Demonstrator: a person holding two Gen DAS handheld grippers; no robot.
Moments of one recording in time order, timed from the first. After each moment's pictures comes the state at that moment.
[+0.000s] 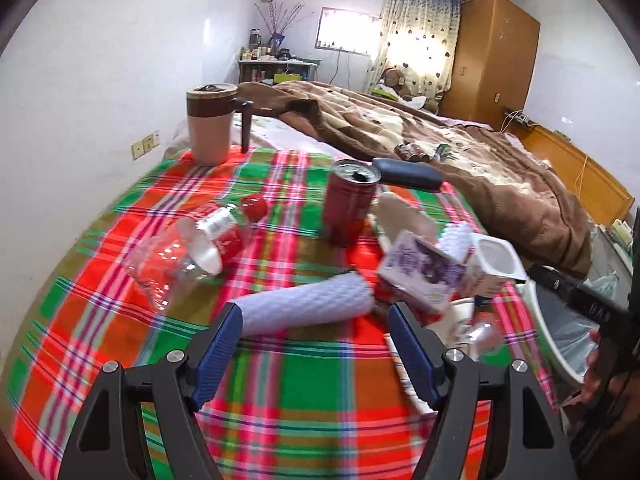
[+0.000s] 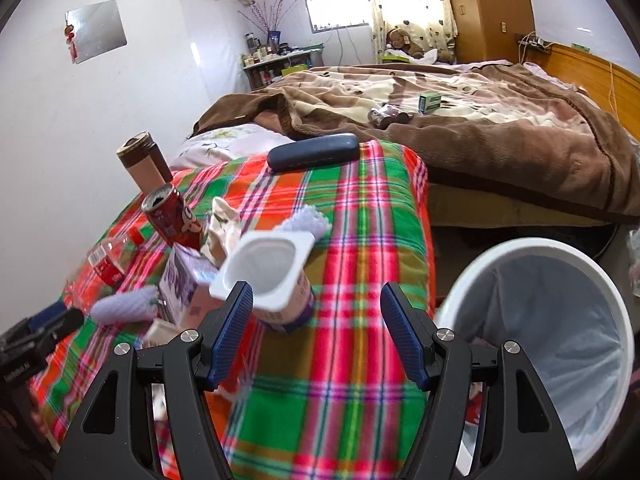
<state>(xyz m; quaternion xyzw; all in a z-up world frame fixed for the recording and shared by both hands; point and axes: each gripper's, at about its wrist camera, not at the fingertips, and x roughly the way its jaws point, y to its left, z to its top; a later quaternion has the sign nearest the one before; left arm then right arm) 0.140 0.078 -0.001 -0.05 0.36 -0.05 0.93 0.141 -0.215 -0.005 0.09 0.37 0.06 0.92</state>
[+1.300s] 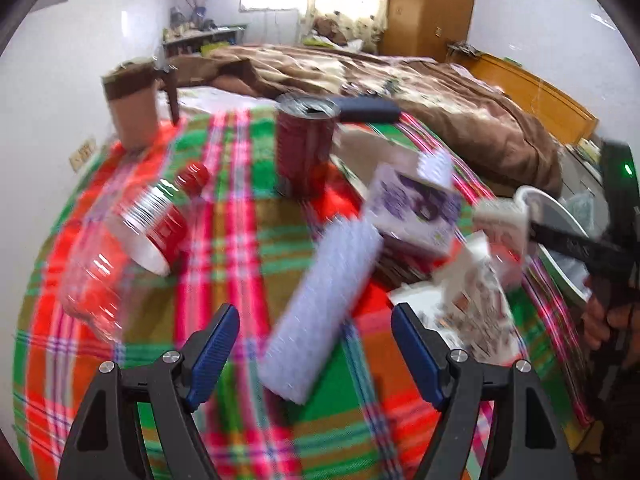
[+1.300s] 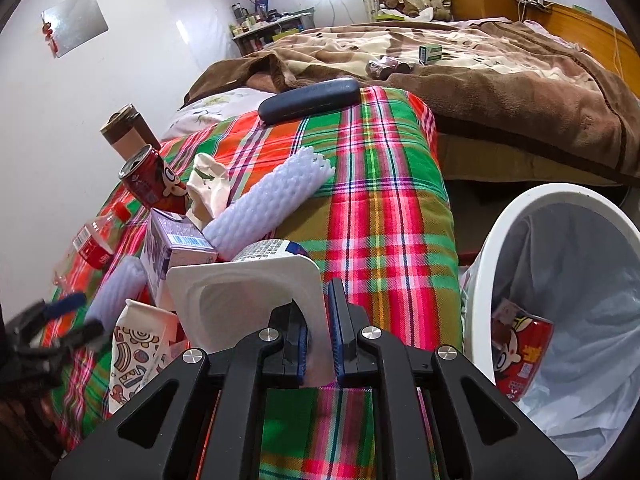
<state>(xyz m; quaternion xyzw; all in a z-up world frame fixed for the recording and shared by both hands) 0.177 0.069 -0.033 0.03 0.42 -0.15 0.89 0.149 -0.207 -0.040 0.12 0.43 0.06 0.89</state>
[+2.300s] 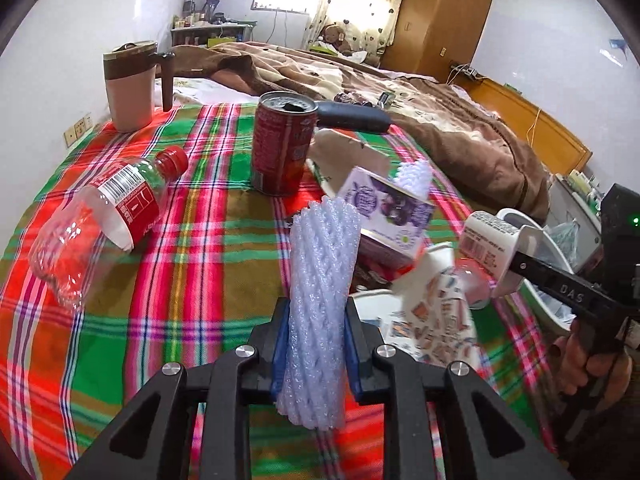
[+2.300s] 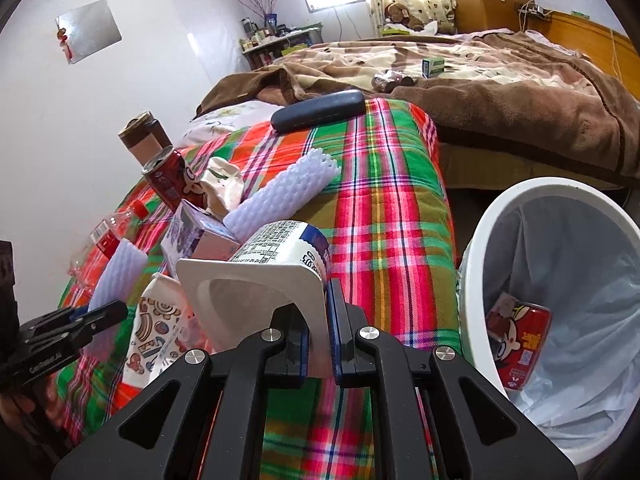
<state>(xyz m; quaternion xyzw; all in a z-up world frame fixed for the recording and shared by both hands) 0.159 0.054 -0.035 -0.03 0.42 -0.17 0.89 0.125 -0.208 -0.037 0.12 0.40 0.08 0.91</state>
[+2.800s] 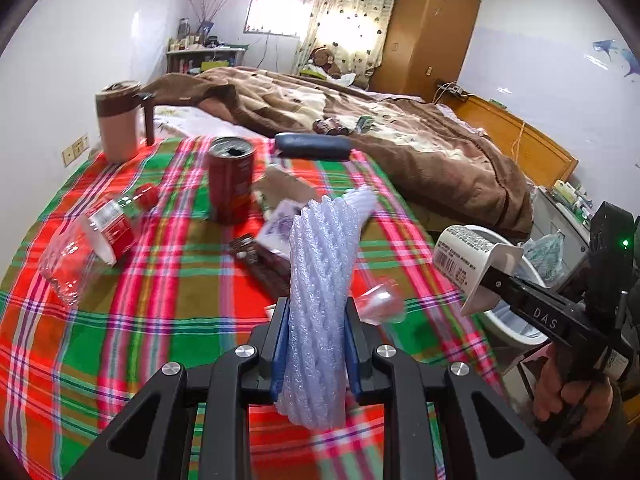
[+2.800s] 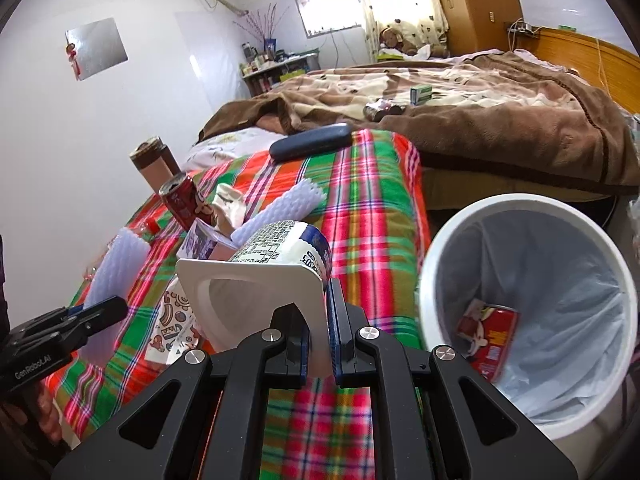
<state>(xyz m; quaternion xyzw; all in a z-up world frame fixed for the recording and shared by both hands) 0.122 0.010 0.003 -0.04 0.38 -0.18 0.91 0.091 -0.230 -0.014 0.12 0.36 0.06 0.92</state>
